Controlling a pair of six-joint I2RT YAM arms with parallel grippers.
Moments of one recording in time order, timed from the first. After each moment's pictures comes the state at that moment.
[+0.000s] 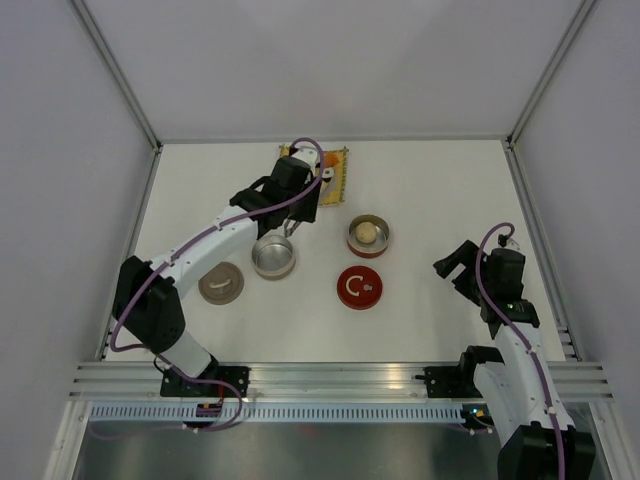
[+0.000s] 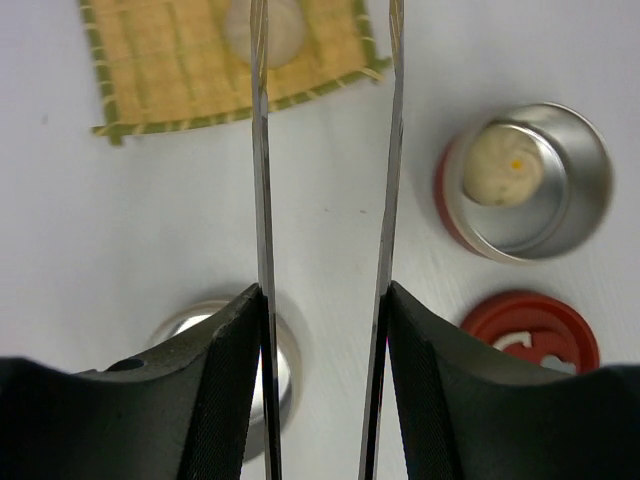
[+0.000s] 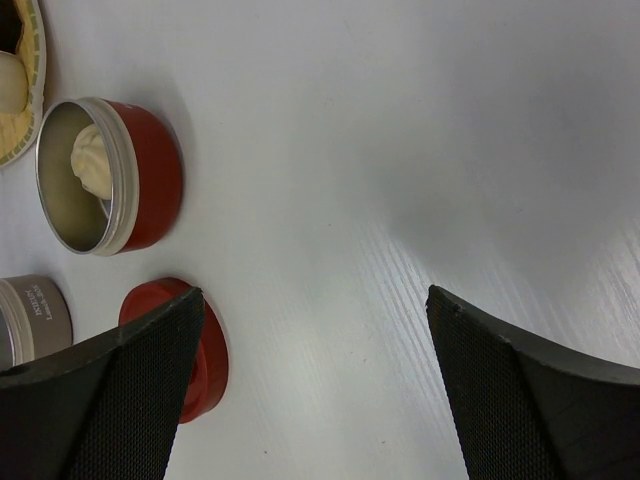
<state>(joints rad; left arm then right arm) -0.67 1.59 1.35 -0.47 -0.21 -0.22 -0.12 0.69 0.38 -0.37 -0.19 0.63</state>
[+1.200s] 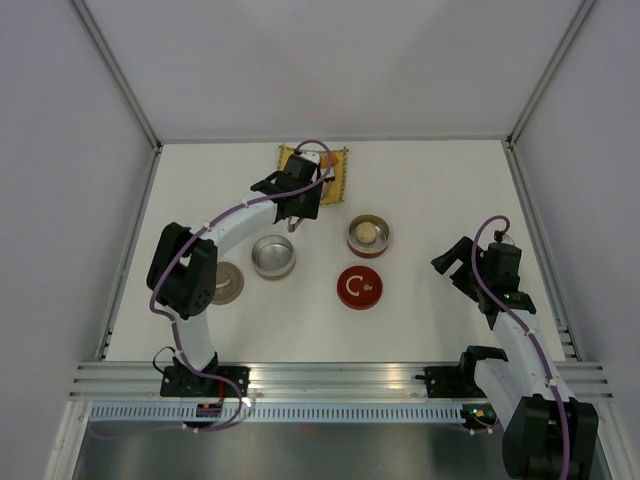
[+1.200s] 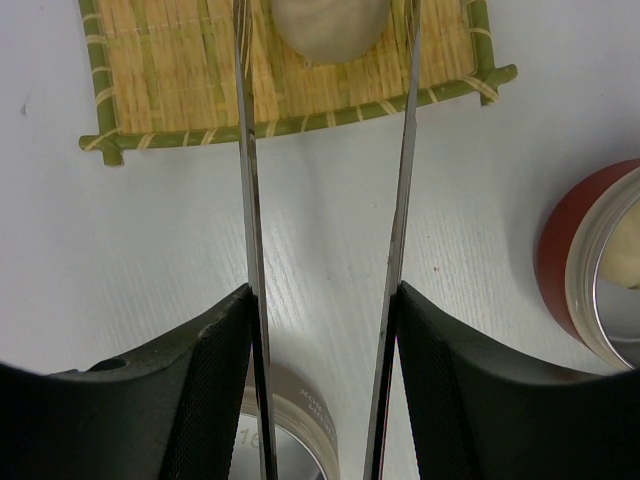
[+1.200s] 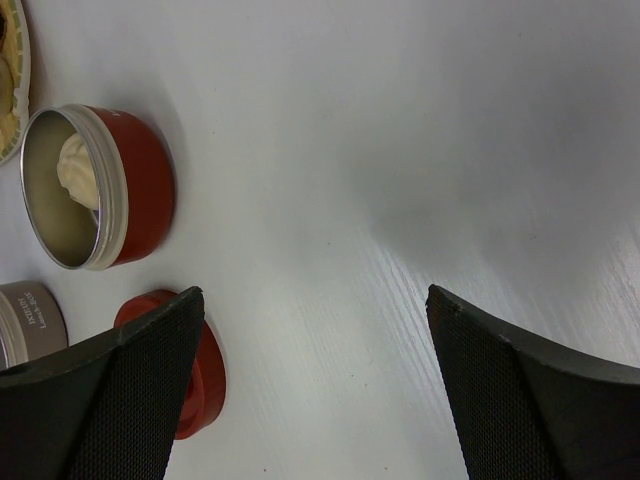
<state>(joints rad) -0.55 1.86 1.43 -0.41 -0.23 -0.21 -0.12 0.83 0.38 -0.26 -0.20 0.63</state>
